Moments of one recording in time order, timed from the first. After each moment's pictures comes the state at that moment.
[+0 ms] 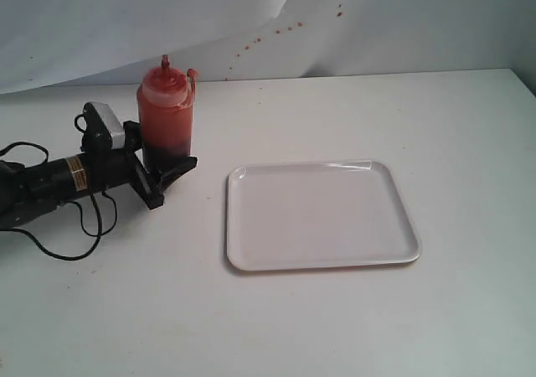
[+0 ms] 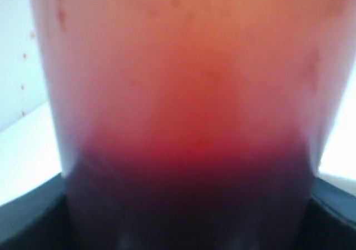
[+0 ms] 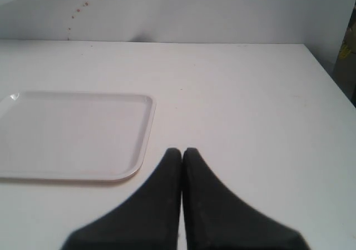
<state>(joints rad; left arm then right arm) 0.03 2.34 -1.10 1.05 -1.16 -0.20 0.09 0.01 0.00 0.05 0.34 -0.05</state>
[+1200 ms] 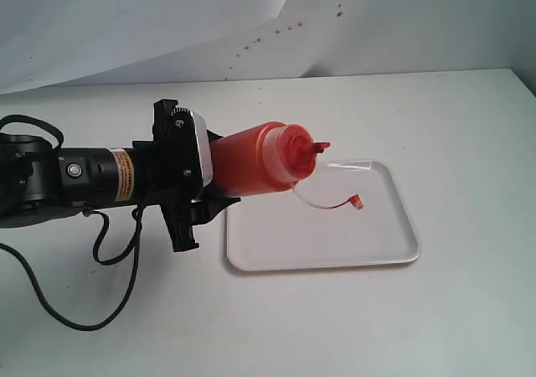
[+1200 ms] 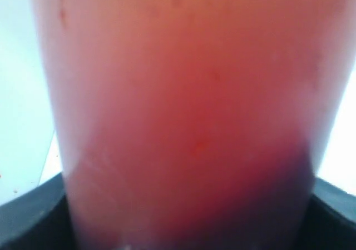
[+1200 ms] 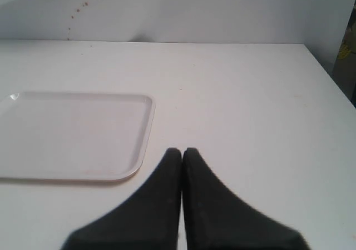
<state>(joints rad) -0.39 1.79 -0.79 0.96 -0.49 0.14 0.09 0.01 0.00 0.05 0.34 -0.05</state>
